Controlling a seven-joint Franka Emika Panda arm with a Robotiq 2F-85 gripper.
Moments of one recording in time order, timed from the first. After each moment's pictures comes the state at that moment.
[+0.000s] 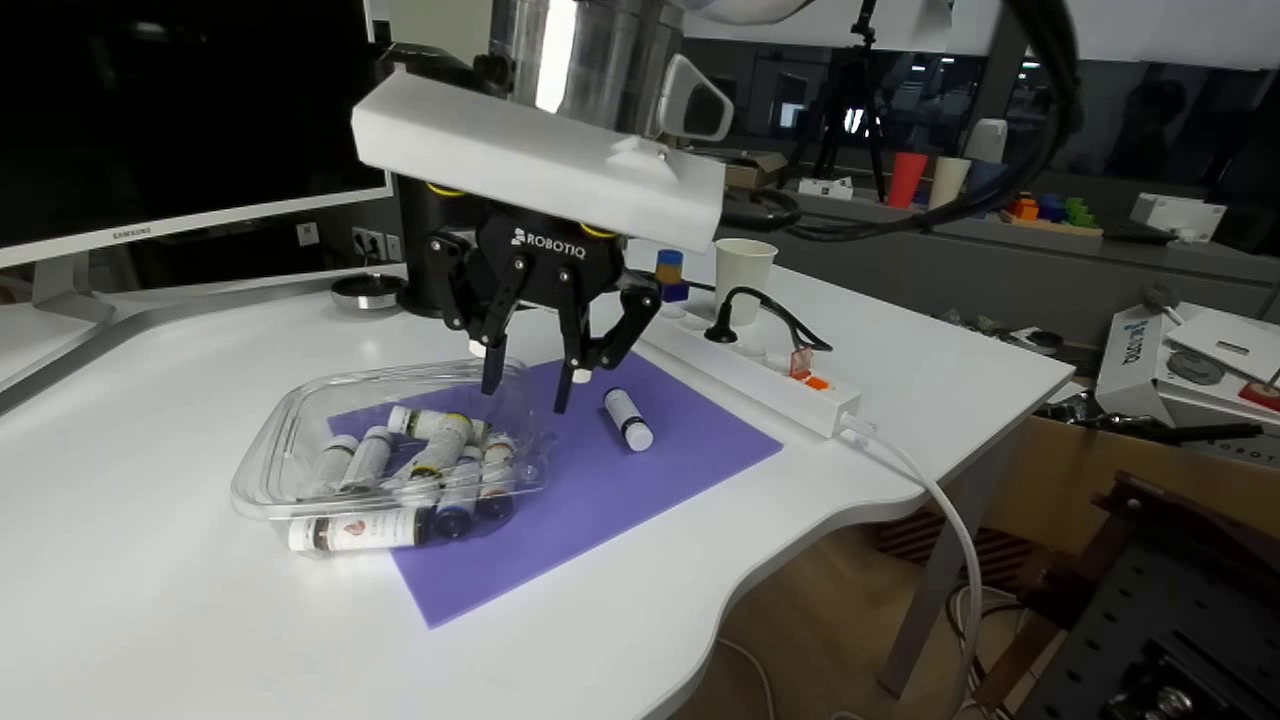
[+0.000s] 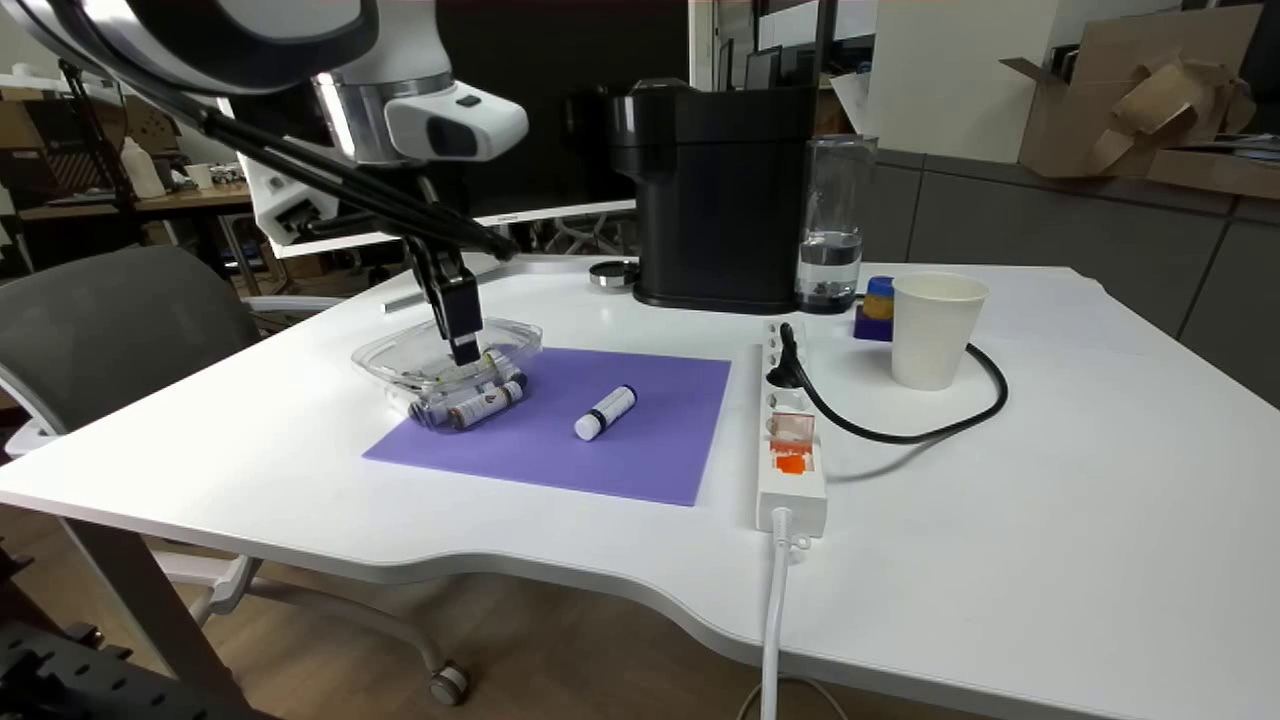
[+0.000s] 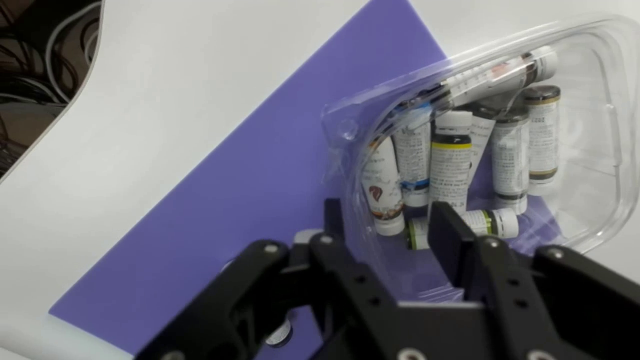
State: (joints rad) arm 0.10 0.15 0.08 -2.69 0.41 3.02 0.47
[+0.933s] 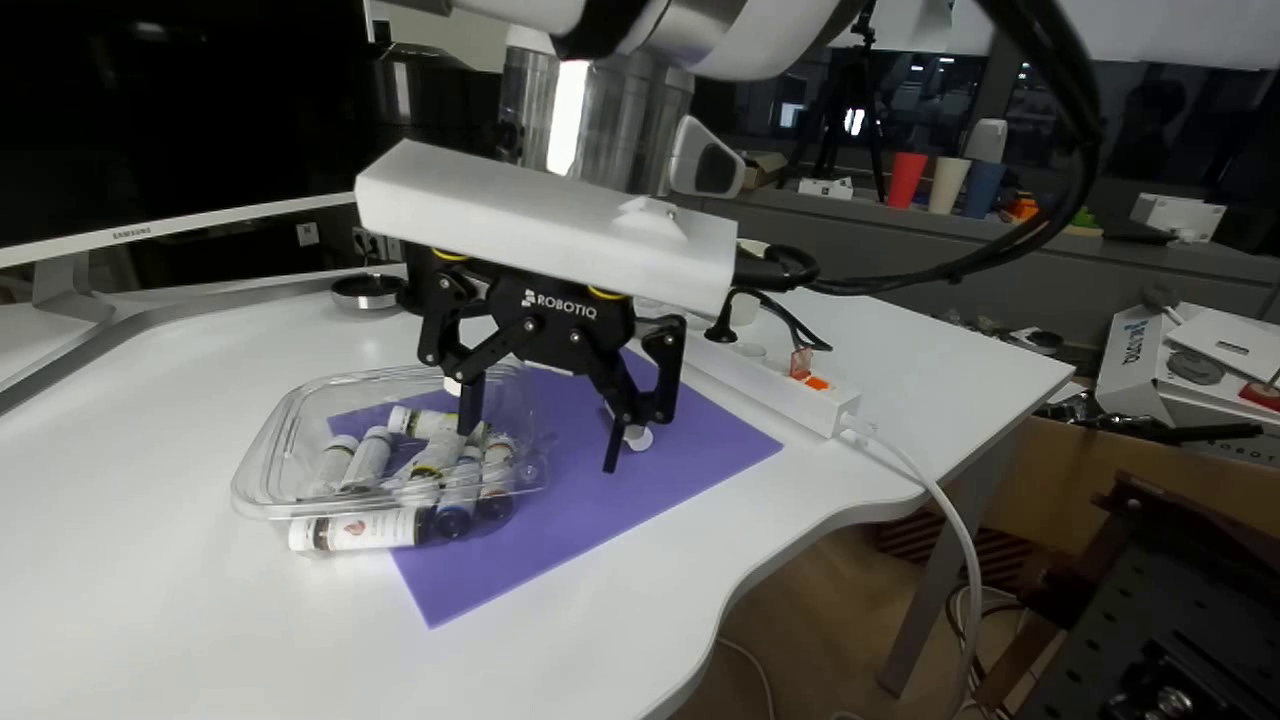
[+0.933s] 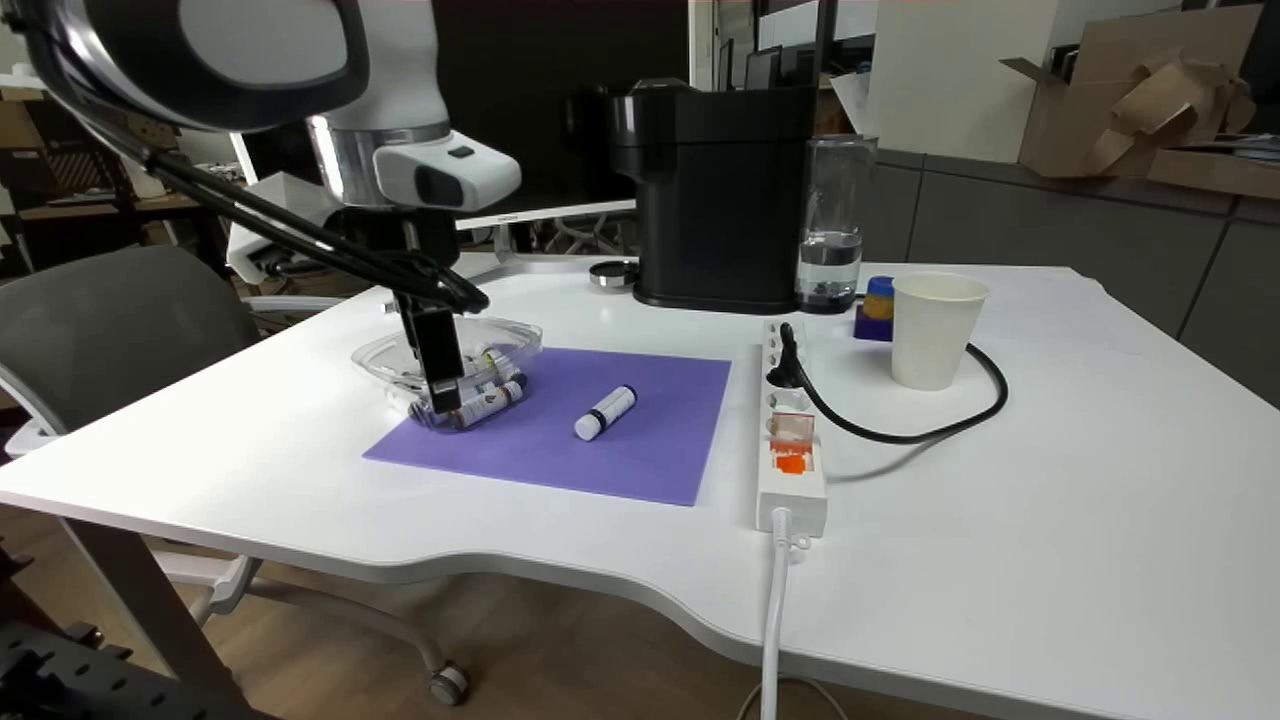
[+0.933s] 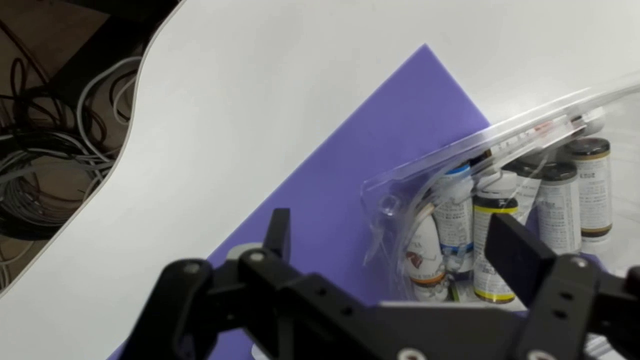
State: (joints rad) arm 0.07 0.20 0.13 -2.70 0.53 2.99 0.42
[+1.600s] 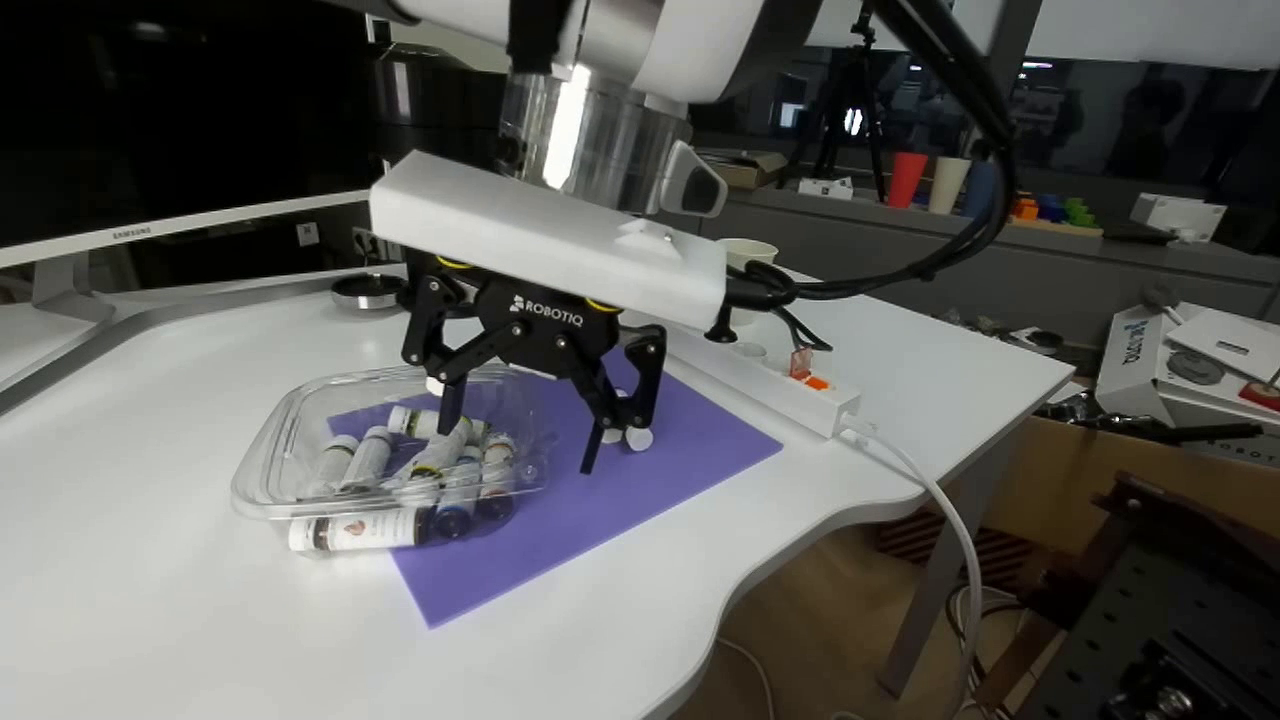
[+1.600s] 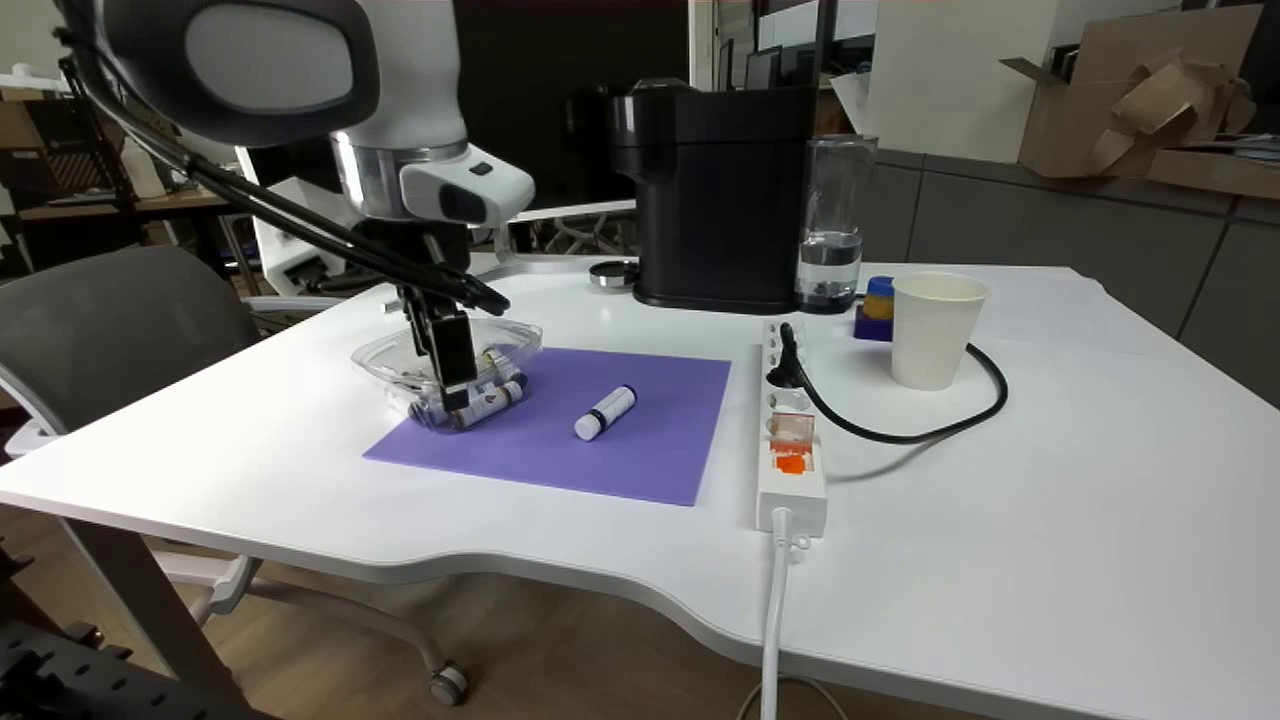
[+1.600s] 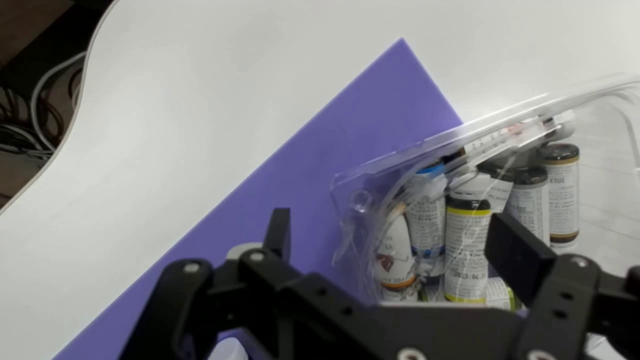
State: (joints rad) arm -0.07 0.26 0.28 -2.64 0.72 3.01 0.17
